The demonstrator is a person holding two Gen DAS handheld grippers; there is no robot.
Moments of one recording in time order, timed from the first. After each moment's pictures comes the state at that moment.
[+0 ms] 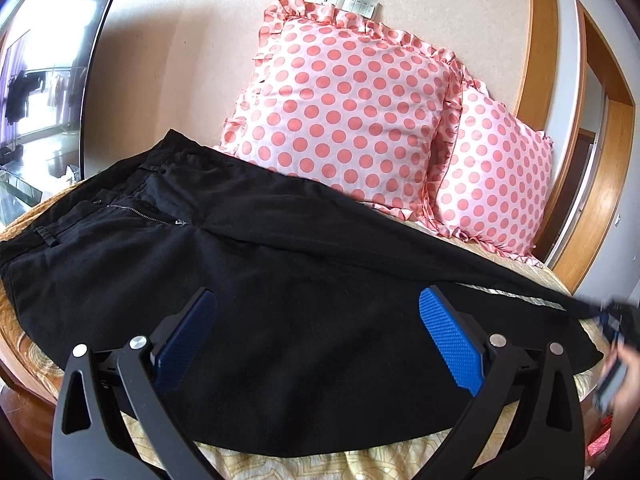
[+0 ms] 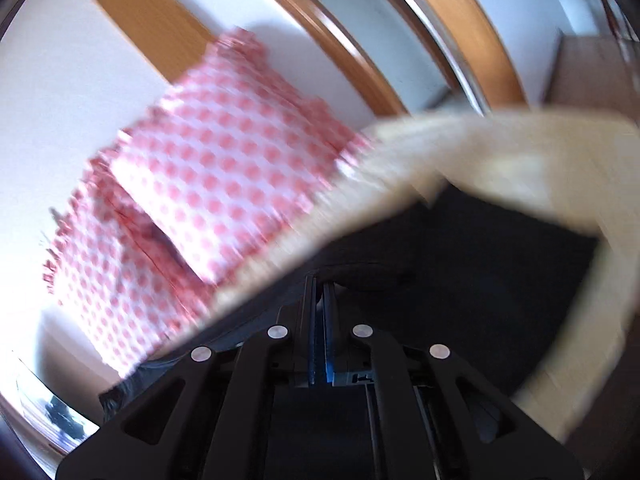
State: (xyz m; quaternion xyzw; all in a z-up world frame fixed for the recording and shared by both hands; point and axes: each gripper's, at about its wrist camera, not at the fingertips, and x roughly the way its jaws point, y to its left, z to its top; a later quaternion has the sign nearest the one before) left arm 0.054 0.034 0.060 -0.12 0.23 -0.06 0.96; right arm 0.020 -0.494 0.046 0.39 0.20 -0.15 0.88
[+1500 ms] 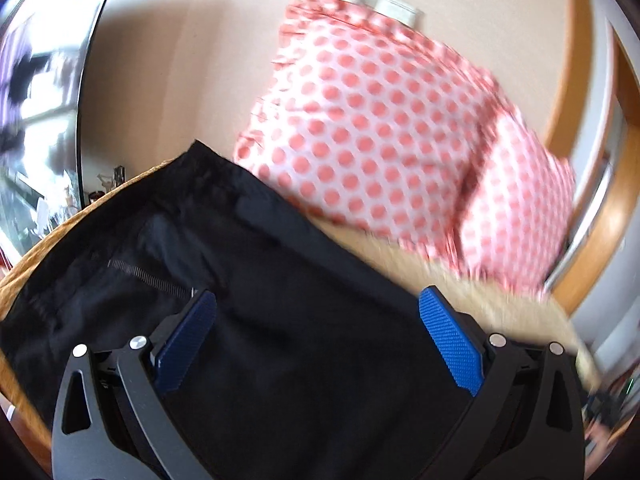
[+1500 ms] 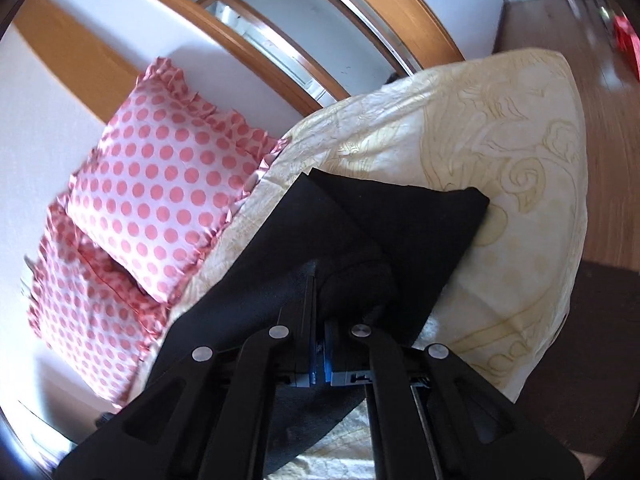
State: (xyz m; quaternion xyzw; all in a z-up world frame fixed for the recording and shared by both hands) left arm 0.153 0.097 0.108 -0.17 0.26 -0.04 0.95; right arm -0.011 -0.553 0.000 0.44 0.19 -0.20 0.86
